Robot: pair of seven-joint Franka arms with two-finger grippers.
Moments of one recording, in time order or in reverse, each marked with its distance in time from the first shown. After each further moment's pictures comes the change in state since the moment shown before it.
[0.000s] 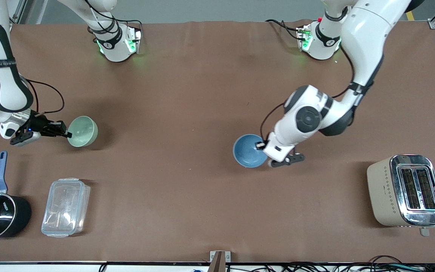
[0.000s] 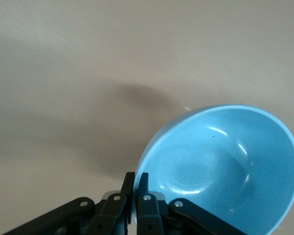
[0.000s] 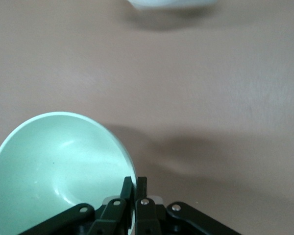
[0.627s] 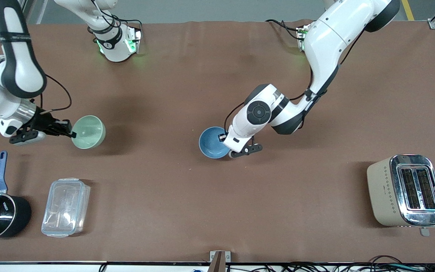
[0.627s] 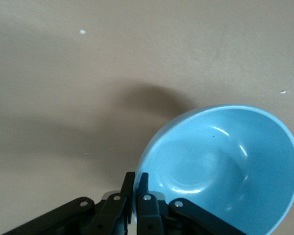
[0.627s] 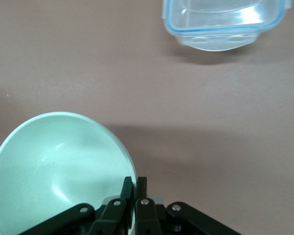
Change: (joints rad) left arm -0.186 0.171 0.006 0.119 0.000 0.101 -0.163; right arm 0.212 -0.140 0.008 0.003 -0.177 -0.010 0.467
